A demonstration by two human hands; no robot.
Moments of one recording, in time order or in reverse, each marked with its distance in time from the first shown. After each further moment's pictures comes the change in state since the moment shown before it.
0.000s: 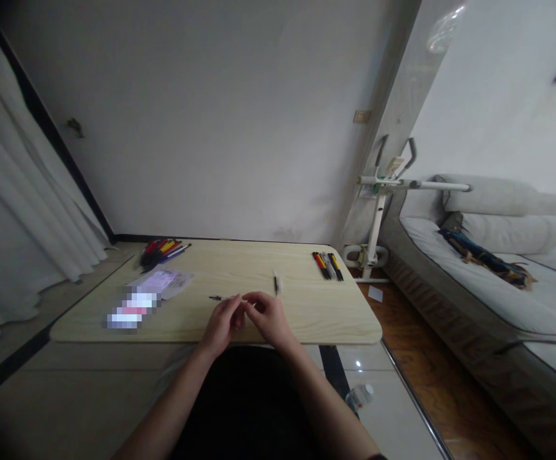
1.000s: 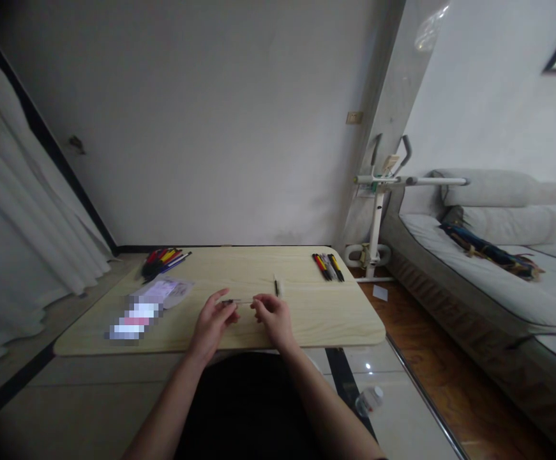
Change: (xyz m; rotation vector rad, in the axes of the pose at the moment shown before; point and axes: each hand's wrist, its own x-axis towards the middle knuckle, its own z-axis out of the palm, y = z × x) left_hand 0.003 0.012 -0.020 -0.112 0.139 0.019; right_hand 0.004 0.019 0.003 0.336 0.214 0.157
